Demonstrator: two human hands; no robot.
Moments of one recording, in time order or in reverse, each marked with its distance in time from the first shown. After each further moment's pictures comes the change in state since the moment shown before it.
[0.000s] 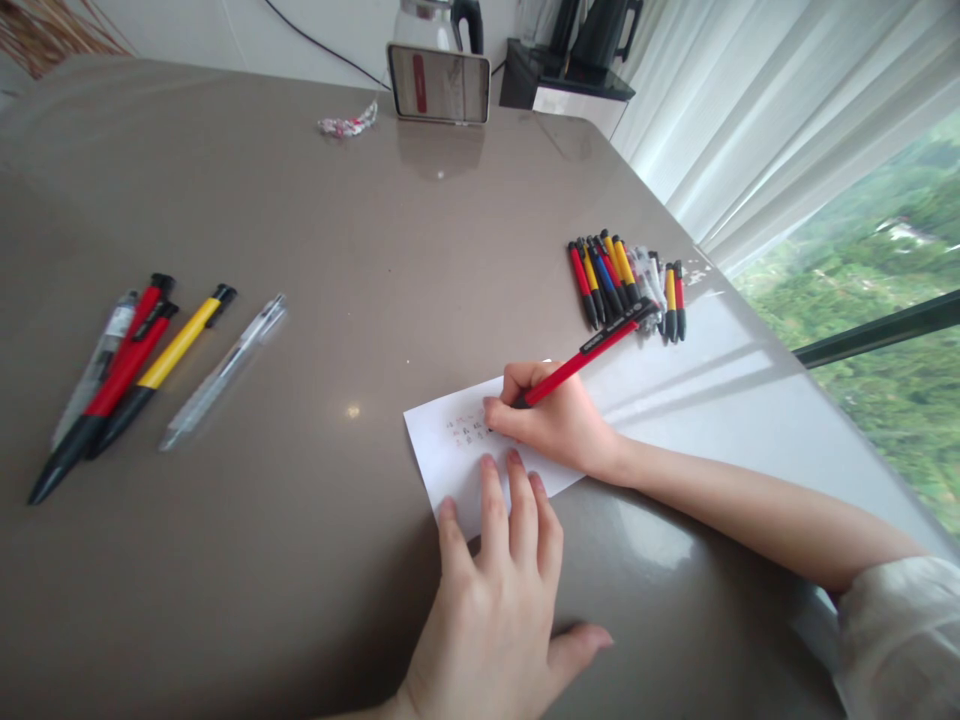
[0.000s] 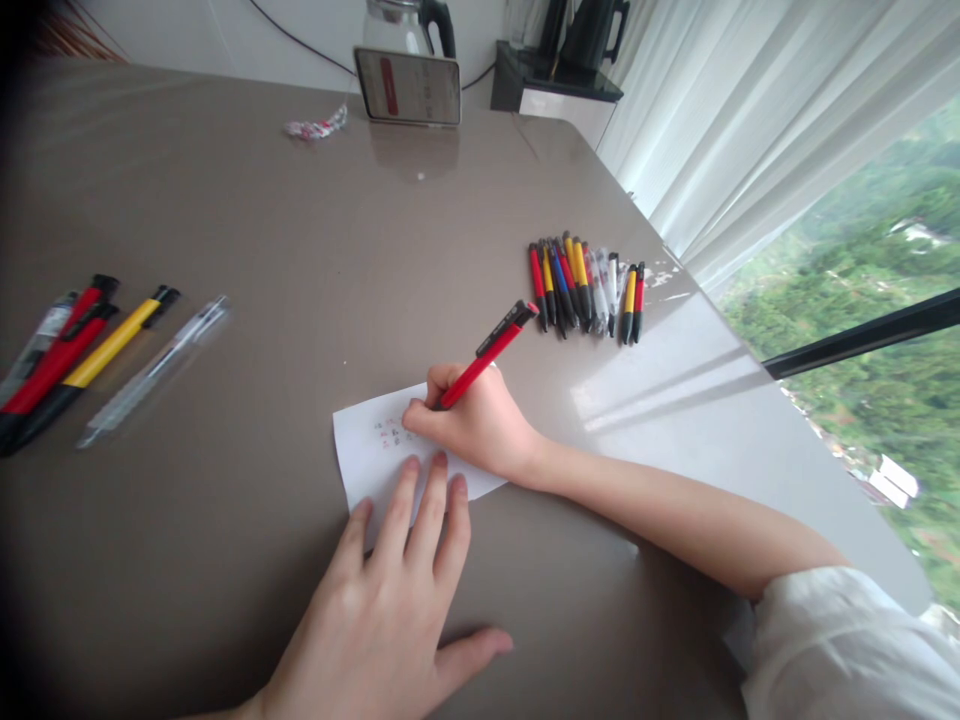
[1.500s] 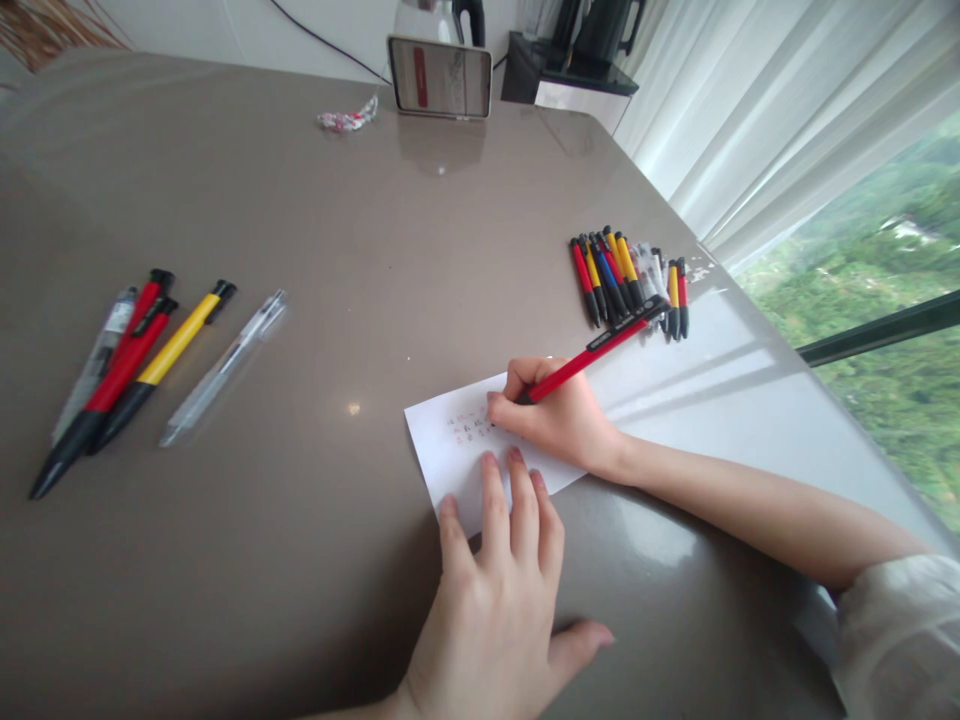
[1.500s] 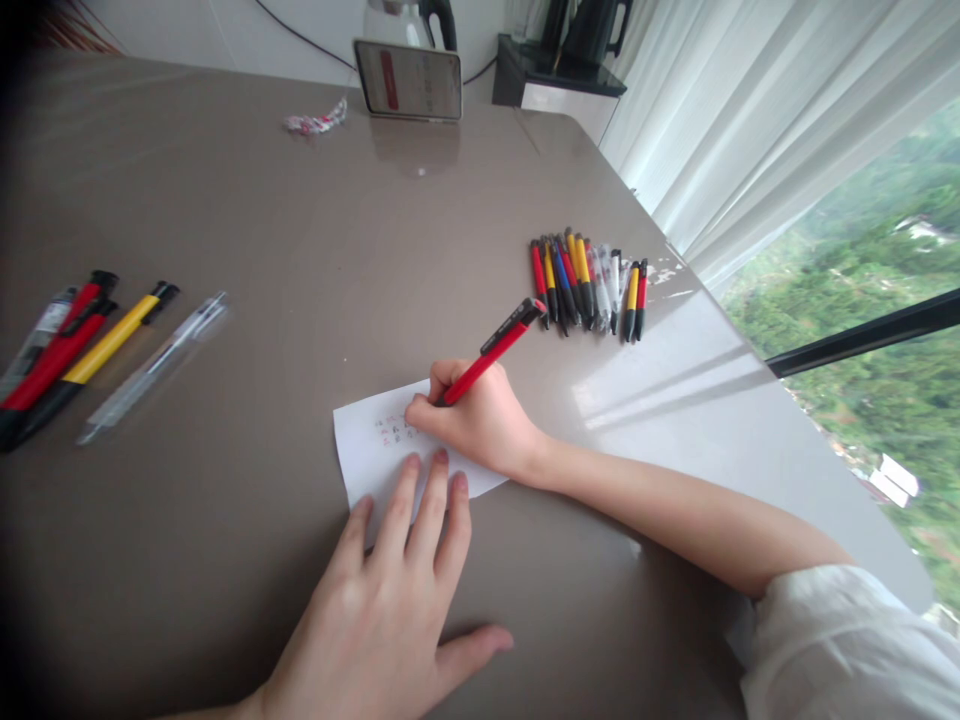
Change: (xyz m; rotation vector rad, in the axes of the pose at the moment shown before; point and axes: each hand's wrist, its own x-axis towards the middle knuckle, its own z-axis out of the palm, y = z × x) left_hand 0.001 0.000 0.001 -0.007 0.015 0.003; right_hand 0.000 0.000 0.000 -0.009 0.023 0.009
